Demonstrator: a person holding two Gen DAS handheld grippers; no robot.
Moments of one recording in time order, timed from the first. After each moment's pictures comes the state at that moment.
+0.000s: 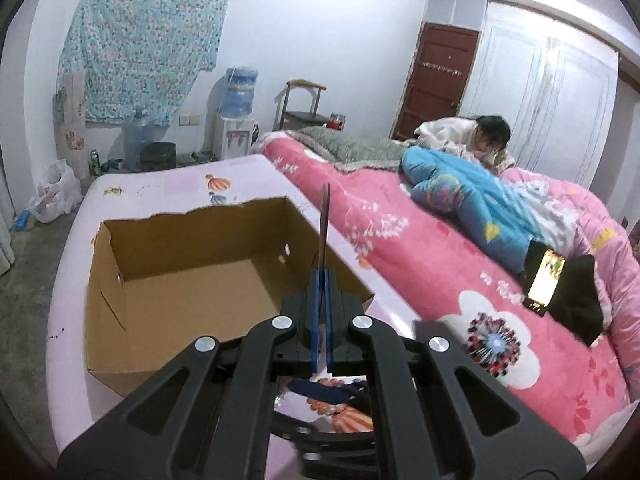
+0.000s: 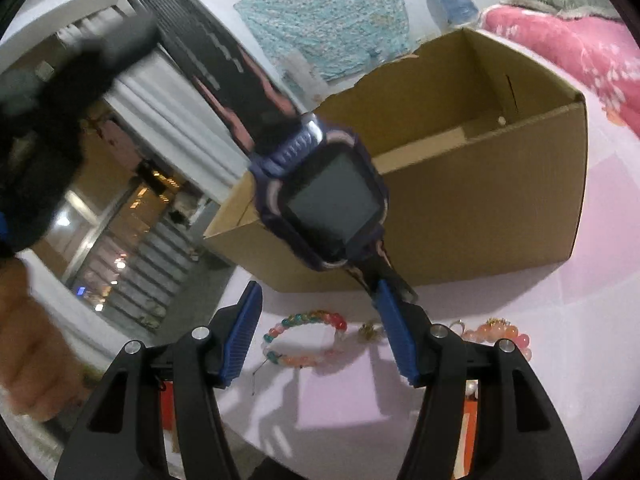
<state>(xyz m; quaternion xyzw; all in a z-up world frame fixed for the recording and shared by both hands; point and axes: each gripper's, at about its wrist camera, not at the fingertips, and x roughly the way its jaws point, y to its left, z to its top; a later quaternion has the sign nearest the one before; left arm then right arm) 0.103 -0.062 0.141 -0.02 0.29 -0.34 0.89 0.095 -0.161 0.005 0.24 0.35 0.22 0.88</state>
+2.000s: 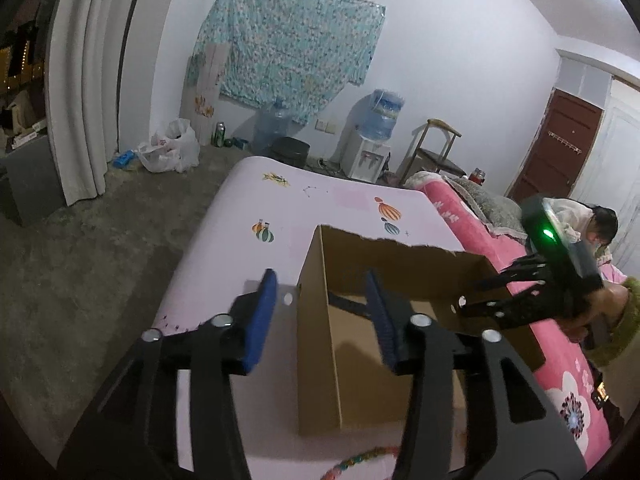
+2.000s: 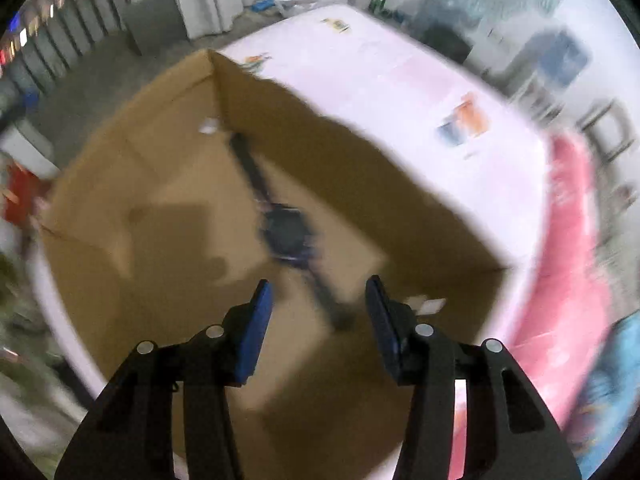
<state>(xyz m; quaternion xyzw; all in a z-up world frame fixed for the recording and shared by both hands) 0.195 0.105 0.100 -0.12 0.29 -0.13 0.94 0.281 -0.109 0.073 -0.19 0.57 0.21 0.77</state>
